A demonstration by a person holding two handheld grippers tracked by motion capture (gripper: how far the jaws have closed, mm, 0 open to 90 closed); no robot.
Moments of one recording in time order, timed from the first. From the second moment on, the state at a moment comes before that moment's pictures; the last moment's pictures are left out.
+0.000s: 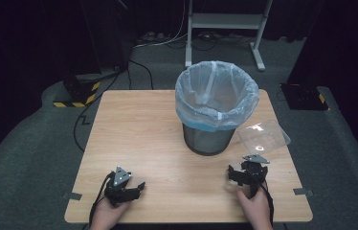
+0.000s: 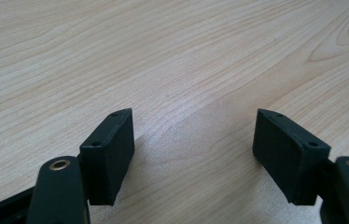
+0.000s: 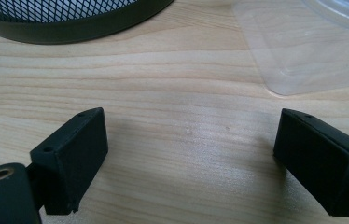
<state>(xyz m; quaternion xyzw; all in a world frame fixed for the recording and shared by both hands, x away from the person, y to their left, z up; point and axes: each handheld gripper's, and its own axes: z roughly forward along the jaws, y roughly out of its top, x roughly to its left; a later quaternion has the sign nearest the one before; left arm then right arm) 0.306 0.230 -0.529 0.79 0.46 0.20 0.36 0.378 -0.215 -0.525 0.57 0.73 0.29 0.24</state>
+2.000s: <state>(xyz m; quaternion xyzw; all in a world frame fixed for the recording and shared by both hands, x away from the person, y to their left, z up) 0.308 0.232 -0.528 0.79 0.45 0.20 0.36 0.388 -0.213 -0.496 0.44 0.73 0.30 0.43</state>
